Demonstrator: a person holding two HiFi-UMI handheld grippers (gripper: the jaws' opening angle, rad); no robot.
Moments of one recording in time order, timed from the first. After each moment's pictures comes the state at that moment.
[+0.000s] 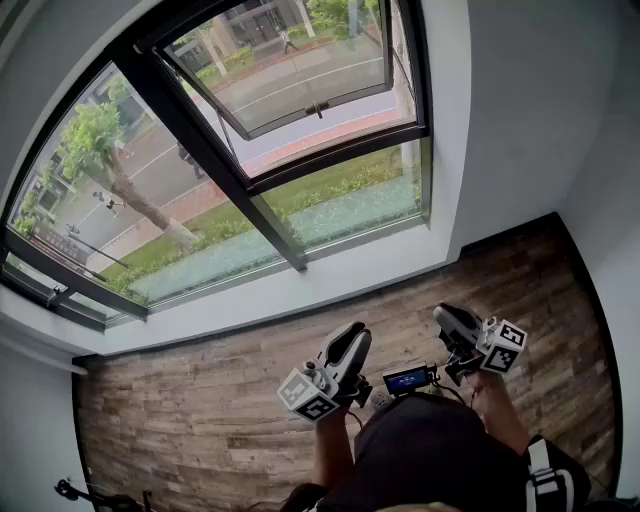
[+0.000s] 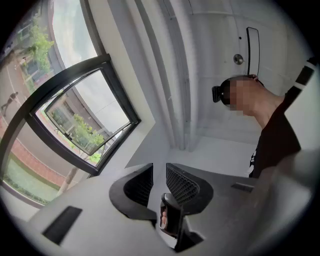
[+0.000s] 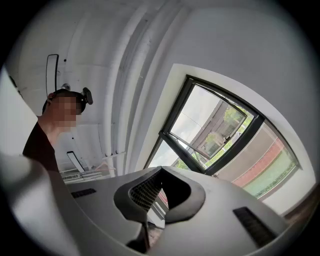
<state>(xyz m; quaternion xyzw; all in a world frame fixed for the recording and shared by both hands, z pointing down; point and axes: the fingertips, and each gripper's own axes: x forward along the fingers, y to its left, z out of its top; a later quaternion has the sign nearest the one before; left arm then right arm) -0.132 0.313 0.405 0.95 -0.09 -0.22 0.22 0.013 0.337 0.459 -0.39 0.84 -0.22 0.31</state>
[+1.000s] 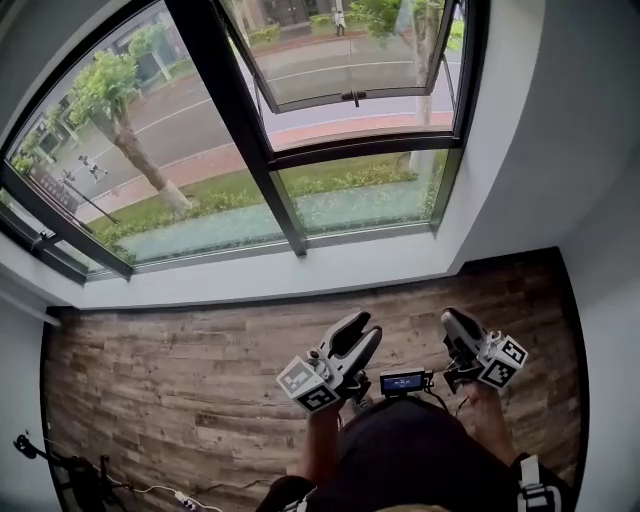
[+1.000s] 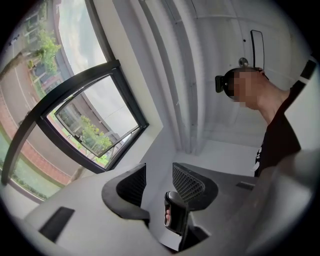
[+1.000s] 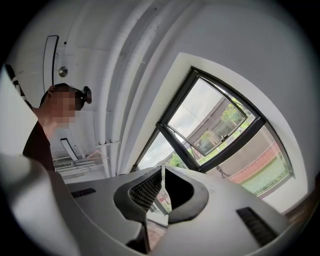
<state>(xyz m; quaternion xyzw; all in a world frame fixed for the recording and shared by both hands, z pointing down) -0.172 0.287 0.420 0.94 -0.12 -0.23 0.23 -0.022 0.314 0.467 -0.42 0.84 -0.22 0.25</state>
